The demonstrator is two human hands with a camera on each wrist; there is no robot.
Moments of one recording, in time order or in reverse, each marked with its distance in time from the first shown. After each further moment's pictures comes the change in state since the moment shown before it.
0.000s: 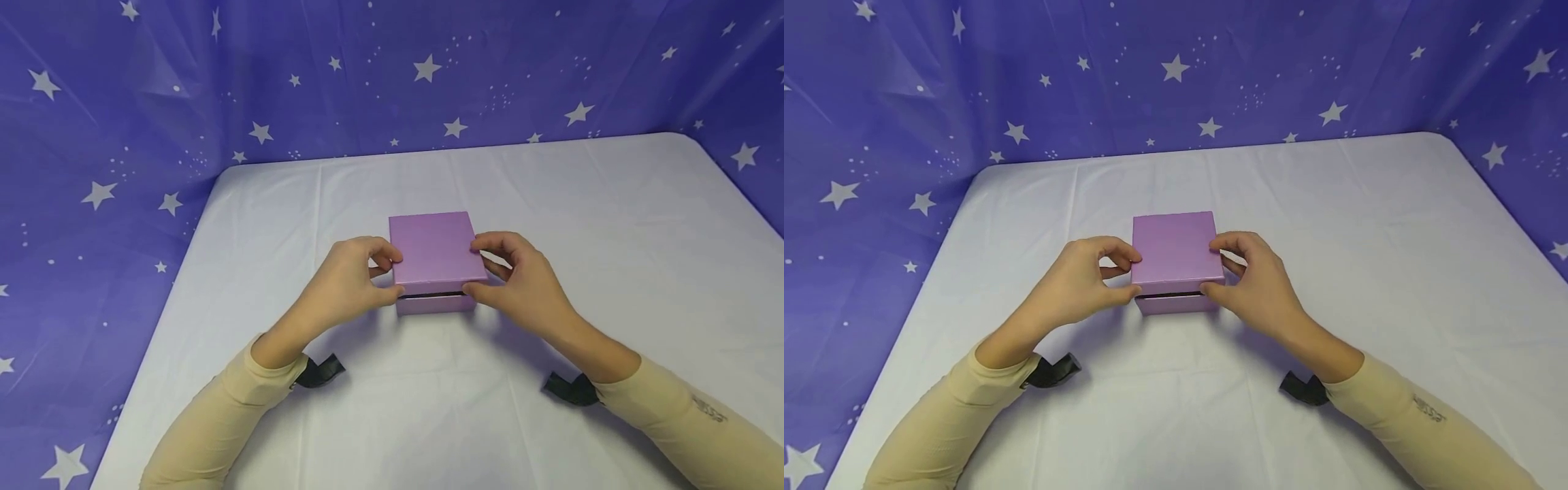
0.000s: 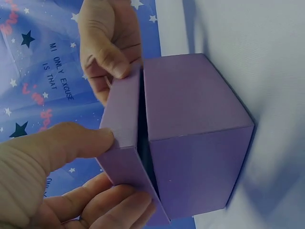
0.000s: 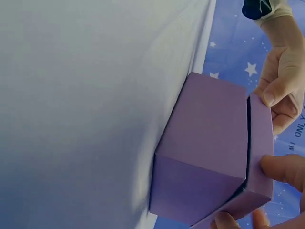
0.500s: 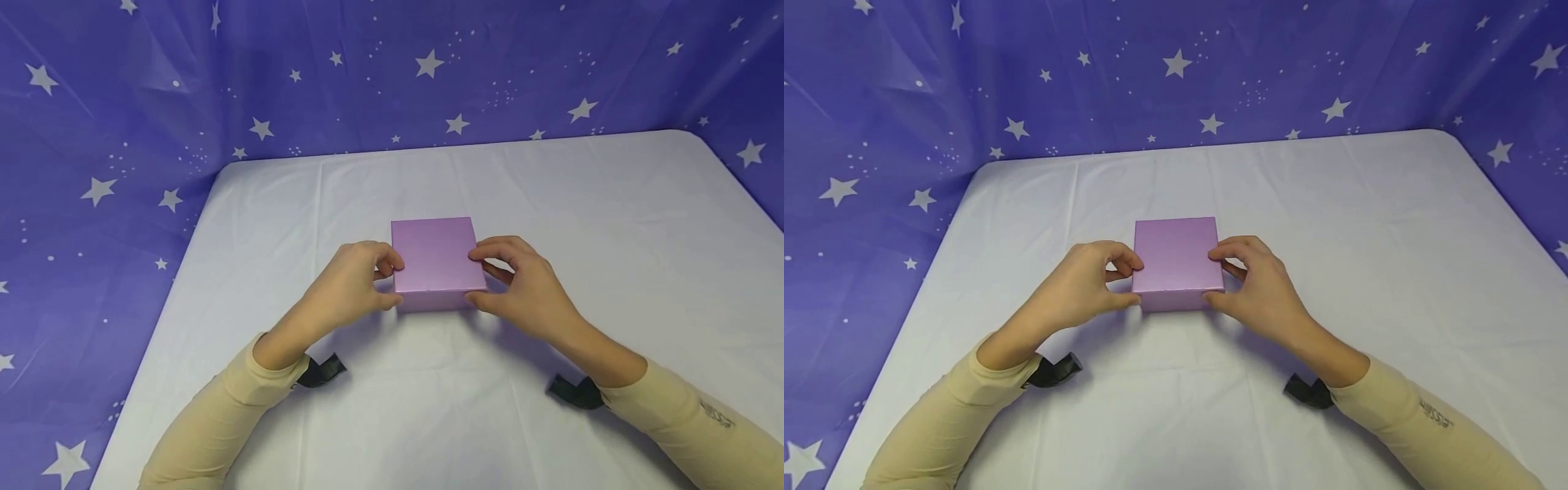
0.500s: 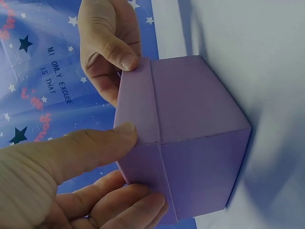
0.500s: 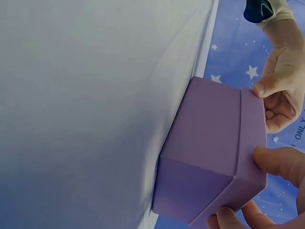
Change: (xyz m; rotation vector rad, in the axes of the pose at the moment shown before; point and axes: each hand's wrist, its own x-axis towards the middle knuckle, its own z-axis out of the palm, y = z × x) left_hand 0.001 0.002 0.000 0.125 -0.083 -0.008; right_hand -0.004 0.002 0.000 -0.112 -0.045 -0.029
